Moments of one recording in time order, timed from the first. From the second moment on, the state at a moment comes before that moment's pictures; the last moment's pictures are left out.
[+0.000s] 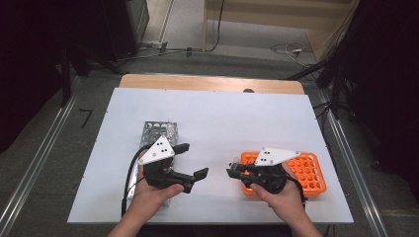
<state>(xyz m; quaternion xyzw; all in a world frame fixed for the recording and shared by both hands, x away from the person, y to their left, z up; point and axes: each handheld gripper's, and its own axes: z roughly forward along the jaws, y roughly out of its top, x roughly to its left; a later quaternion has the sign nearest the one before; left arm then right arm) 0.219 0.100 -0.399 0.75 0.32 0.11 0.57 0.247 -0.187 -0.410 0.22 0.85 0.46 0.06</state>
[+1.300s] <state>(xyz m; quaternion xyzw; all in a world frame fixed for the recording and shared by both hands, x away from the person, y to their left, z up) 0.209 0.059 -0.408 0.79 0.24 0.10 0.56 0.232 -0.157 -0.418 0.19 0.86 0.47 0.02</state>
